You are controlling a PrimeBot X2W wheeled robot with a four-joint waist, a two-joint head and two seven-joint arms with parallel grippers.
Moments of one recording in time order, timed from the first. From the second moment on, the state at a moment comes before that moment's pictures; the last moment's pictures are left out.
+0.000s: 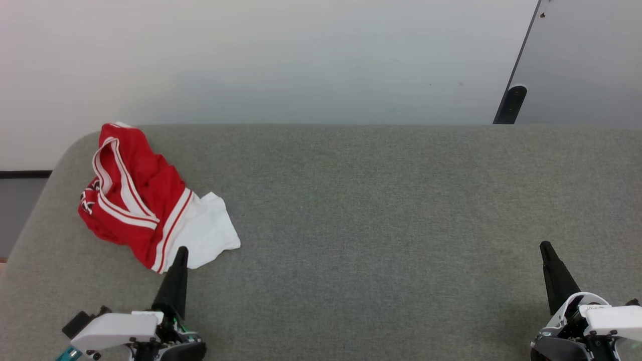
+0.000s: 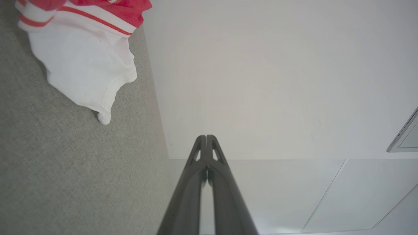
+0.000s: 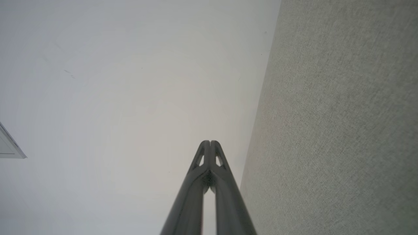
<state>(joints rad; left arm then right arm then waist) -0.11 0.05 0.12 0.25 -1.61 -0.13 0.12 -0.11 -0.05 -0.11 0.25 1.61 0.13 0.11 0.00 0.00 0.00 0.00</state>
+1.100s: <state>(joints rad) -0.07 0.03 0.08 0.31 -1.61 -0.13 0.09 -0.07 -0.04 -0.10 0.32 1.59 0.13 0.10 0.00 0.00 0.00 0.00</state>
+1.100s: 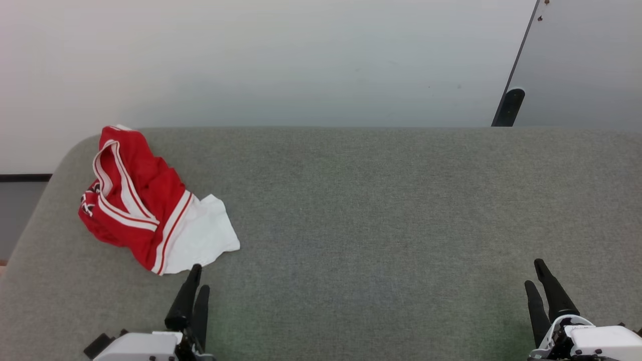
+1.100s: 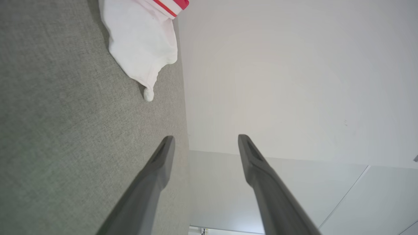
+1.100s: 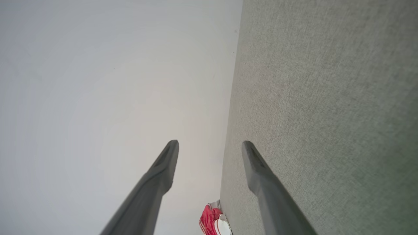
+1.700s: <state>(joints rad) -0.11 0.05 0.02 0.30 -1.56 -0.12 0.05 -0.12 -0.06 -0.08 0.31 1.50 0.13 0.08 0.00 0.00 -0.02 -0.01</state>
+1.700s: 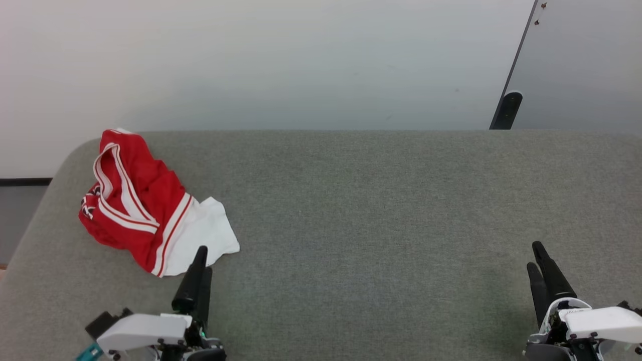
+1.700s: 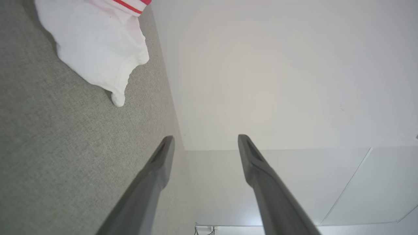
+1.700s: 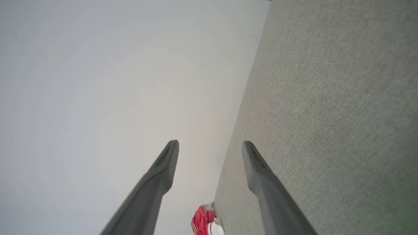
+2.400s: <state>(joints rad) -0.16 0.14 -0.11 0.31 -1.16 -0.07 -0.09 -0.16 -0.13 0.01 0.32 1.16 0.13 -0.03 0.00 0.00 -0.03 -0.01</state>
